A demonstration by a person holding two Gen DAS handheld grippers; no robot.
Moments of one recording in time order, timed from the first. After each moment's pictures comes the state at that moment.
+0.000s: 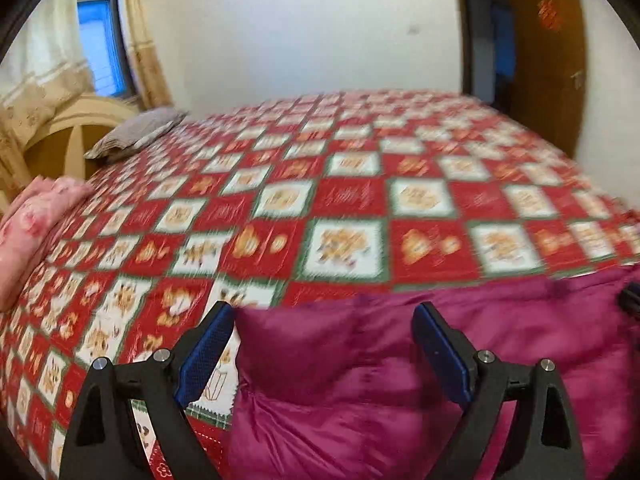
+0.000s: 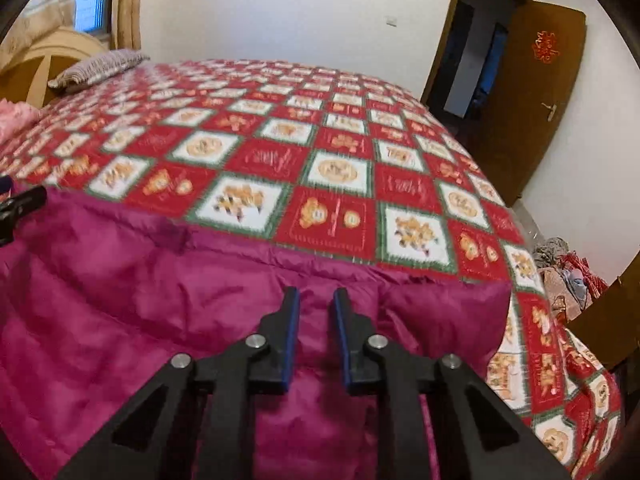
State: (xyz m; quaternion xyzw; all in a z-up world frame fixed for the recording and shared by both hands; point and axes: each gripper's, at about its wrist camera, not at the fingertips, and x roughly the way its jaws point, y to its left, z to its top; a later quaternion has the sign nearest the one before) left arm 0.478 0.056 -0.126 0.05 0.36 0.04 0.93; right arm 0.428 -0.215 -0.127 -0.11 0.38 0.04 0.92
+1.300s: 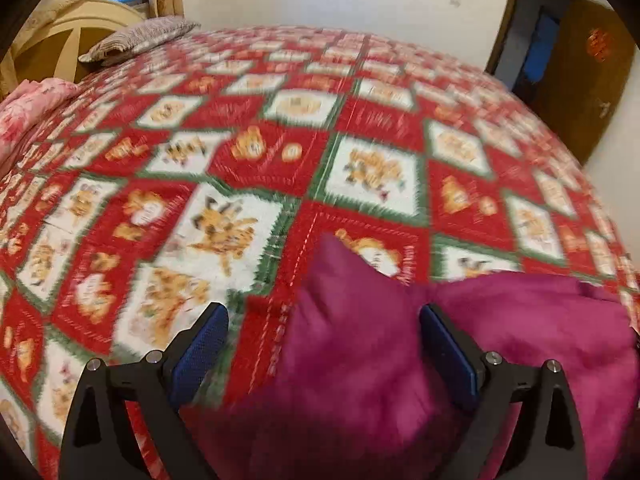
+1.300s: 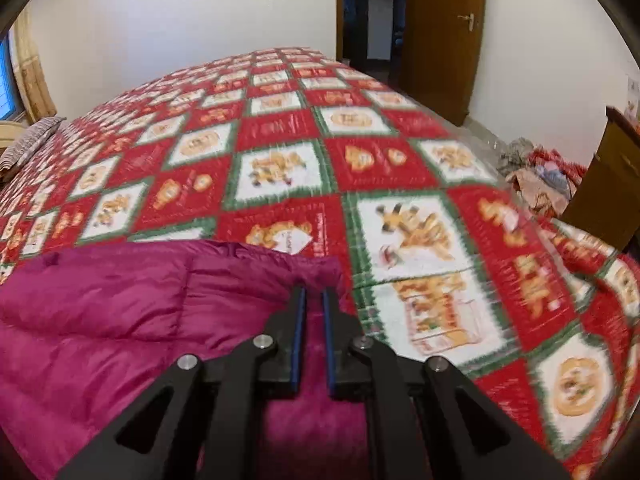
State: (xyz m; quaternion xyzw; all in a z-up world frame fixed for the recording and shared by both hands) left arm 0.485 0.094 -0.155 -0.07 0.44 0.02 0.90; right arm 0.425 -0.333 -0.149 0.04 0.40 -0.07 0.91
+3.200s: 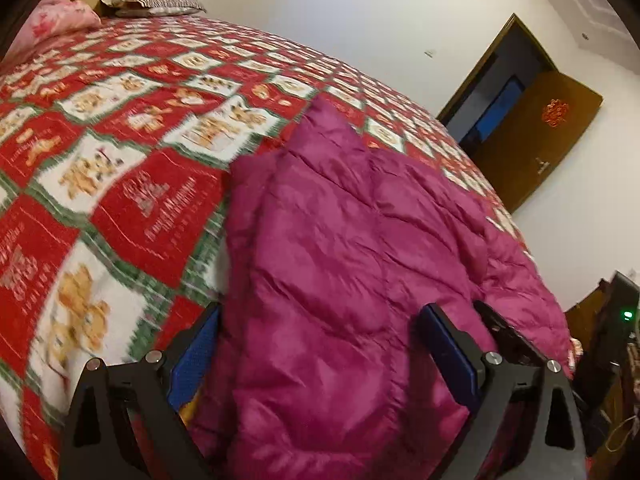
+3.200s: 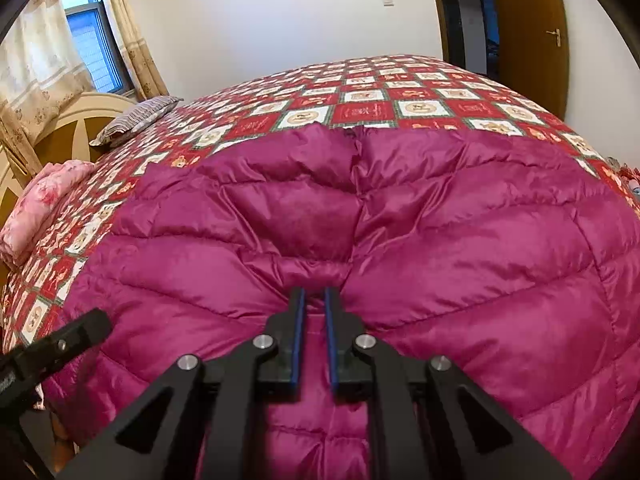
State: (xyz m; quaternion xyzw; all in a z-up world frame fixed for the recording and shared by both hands) left arm 0.325 0.103 -0.175 -0.23 0.38 -0.07 0.89; right arm 0.337 -0.143 -0.174 0.06 0.37 0.11 0.92
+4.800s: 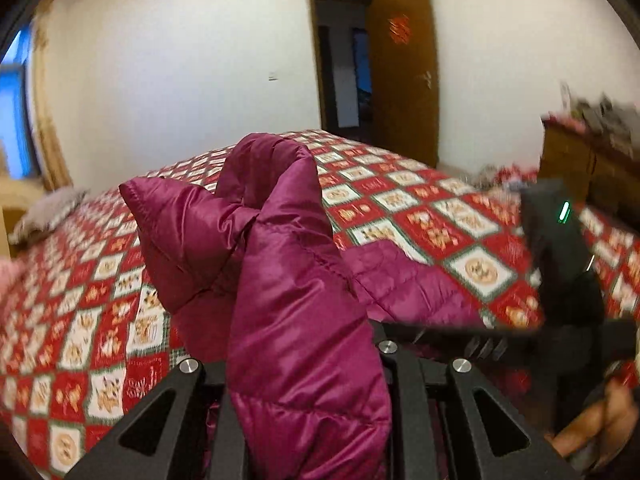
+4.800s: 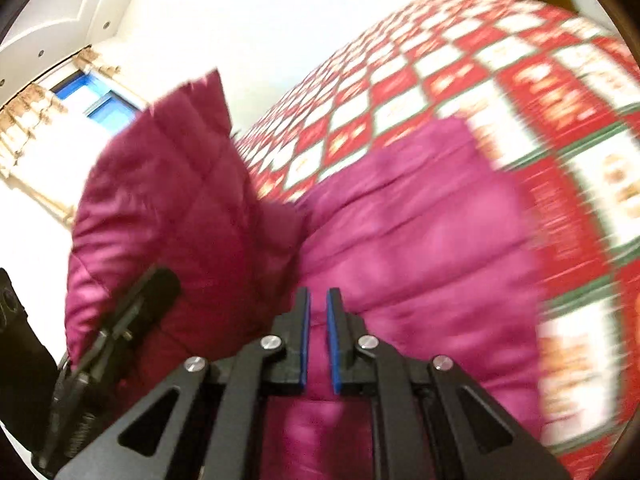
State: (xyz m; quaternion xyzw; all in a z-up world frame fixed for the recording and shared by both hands) left arm 0.285 -0.012 -0.070 0.12 0.27 -0.20 0.93; right arm 0.284 -0.194 -0.142 0.29 0.38 0.23 0.85
